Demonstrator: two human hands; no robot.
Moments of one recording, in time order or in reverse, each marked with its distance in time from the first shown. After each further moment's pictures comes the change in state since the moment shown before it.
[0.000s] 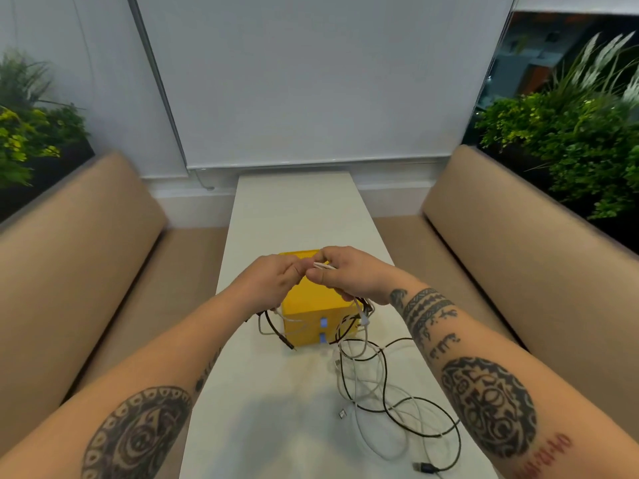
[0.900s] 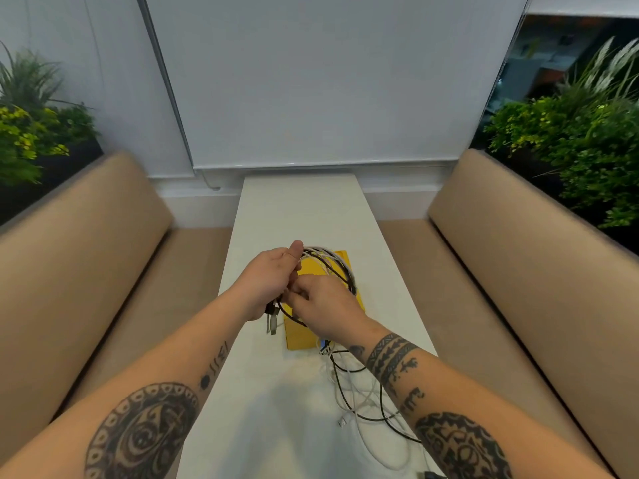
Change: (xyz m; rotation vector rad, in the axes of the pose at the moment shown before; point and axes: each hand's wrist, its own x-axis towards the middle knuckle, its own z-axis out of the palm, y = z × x) left_hand 0.012 0.006 0.008 -0.586 0.123 -0.283; right_hand 0.003 -0.011 0.064 -0.225 0.256 -0.082
